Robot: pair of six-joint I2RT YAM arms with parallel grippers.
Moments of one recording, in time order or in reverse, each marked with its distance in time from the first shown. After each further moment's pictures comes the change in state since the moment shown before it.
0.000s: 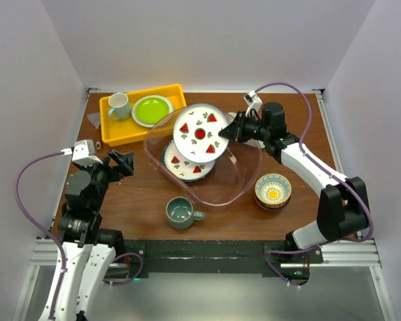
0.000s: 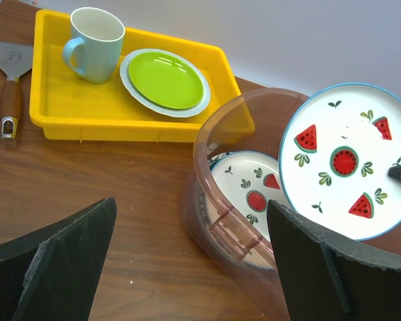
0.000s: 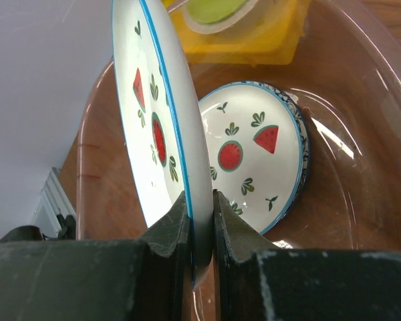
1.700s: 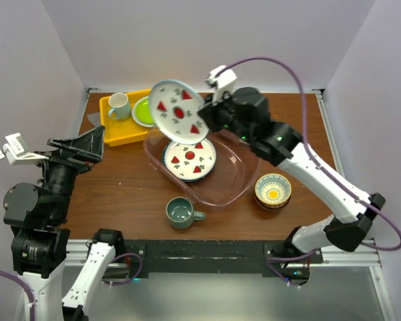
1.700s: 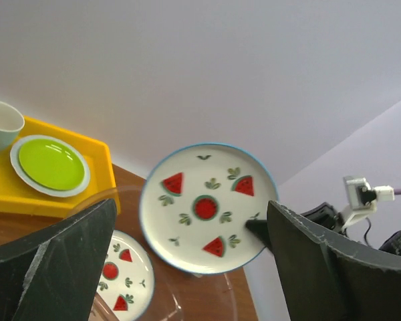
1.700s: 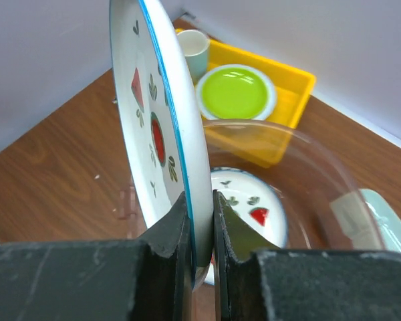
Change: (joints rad) left arm 0.000 0.118 0.630 -0.206 -0.007 -0.383; right arm 0.565 -0.020 0.628 -0.490 0.743 -0.410
